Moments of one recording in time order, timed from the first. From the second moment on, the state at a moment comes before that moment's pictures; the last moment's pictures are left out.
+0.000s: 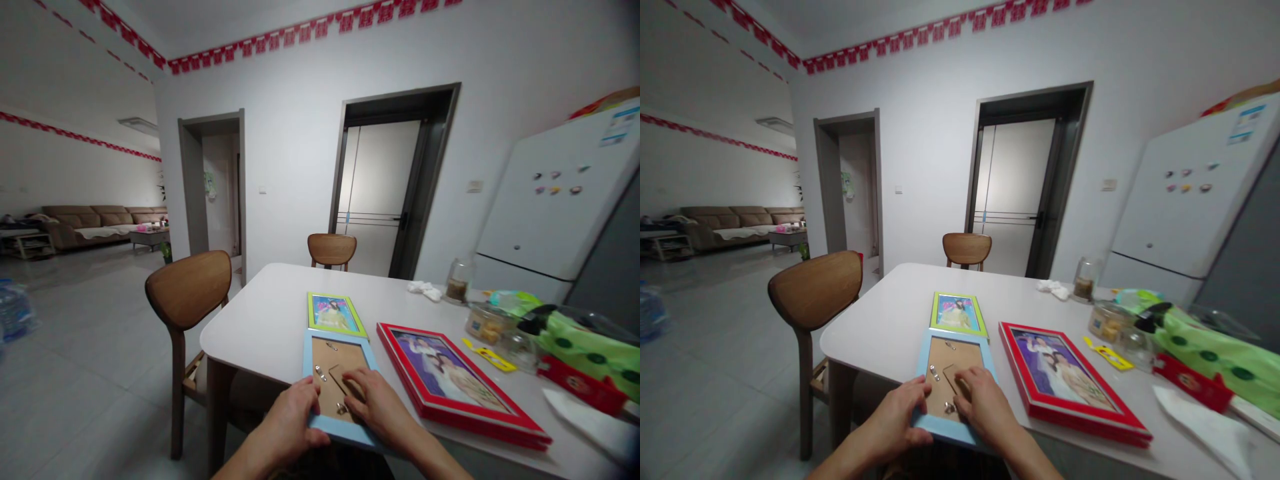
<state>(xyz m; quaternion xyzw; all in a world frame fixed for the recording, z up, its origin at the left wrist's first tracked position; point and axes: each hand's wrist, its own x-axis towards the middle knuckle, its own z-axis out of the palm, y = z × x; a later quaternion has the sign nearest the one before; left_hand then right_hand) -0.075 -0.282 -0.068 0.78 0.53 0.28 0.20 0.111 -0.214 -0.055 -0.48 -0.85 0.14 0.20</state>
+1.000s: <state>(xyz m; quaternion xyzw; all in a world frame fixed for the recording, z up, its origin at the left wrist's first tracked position) -0.170 -0.246 -0.084 0.47 0.67 0.50 0.30 0.149 -0.194 -0.067 -0.58 -0.80 0.05 0.14</state>
